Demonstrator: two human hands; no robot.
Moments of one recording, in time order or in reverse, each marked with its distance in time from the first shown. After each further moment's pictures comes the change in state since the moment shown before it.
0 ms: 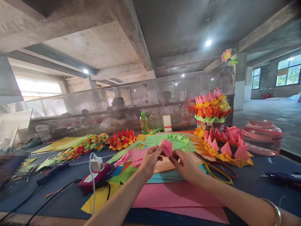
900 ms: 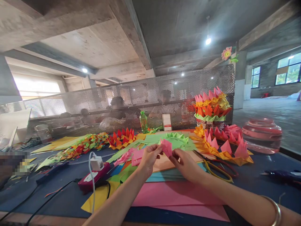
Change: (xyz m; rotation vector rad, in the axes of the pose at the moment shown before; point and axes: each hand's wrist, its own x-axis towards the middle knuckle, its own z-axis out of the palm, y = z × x) left_hand 0.009 -0.012 -0.014 0.200 0.059 -0.017; right_hand 0.000 0.000 0.000 0.003 -0.024 0.012
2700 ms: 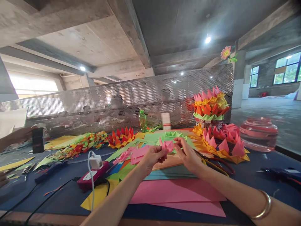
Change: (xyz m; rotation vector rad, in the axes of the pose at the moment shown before) left_hand -0.005 0.006 0.004 0.011 -0.280 -0.085; right_hand 0.009 0.013 -0.012 0.114 0.229 0.002
